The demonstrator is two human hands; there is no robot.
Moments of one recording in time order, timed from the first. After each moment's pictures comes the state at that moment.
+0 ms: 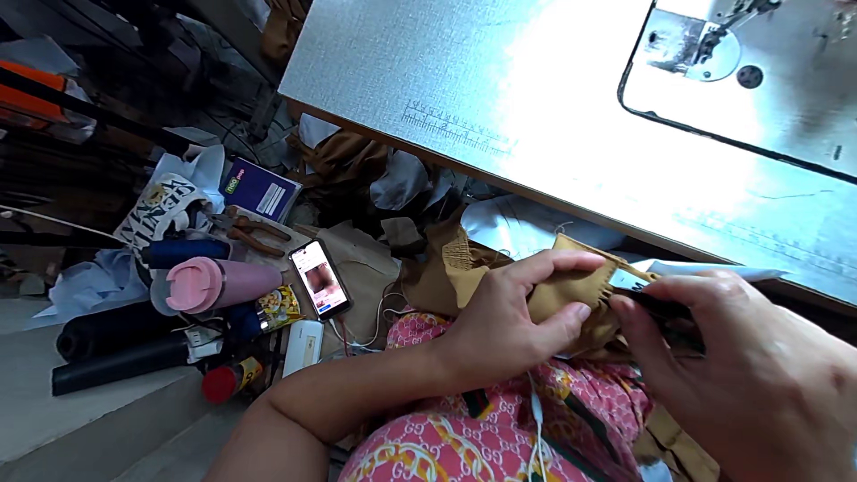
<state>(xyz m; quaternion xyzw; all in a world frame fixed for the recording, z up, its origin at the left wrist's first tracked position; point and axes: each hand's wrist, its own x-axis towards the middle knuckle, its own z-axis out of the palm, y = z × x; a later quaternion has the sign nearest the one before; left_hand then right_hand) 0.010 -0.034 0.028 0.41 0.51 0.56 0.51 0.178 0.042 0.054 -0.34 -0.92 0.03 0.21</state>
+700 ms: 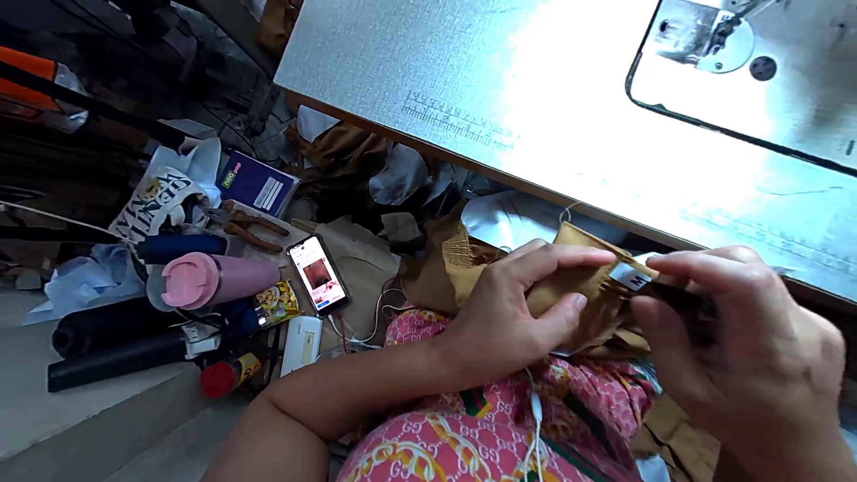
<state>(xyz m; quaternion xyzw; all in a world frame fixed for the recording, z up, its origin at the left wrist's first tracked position) 0.011 -0.031 0.024 0.42 0.52 0.57 0.47 0.186 0.058 0.047 -0.30 -0.91 0.16 0.23</state>
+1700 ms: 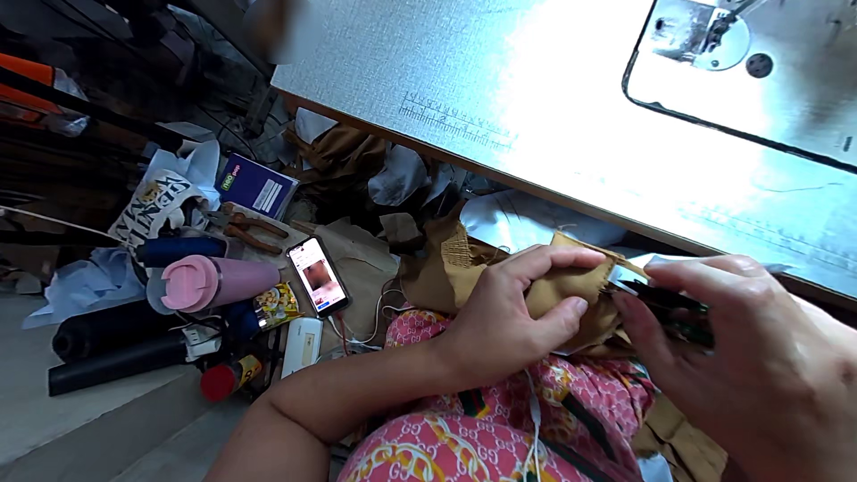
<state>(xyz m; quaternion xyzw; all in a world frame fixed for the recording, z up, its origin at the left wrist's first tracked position) 0.011 -0.033 0.025 0.40 0.51 0.57 0.50 0.181 0.051 0.052 -0.30 -0.93 0.06 0.23</state>
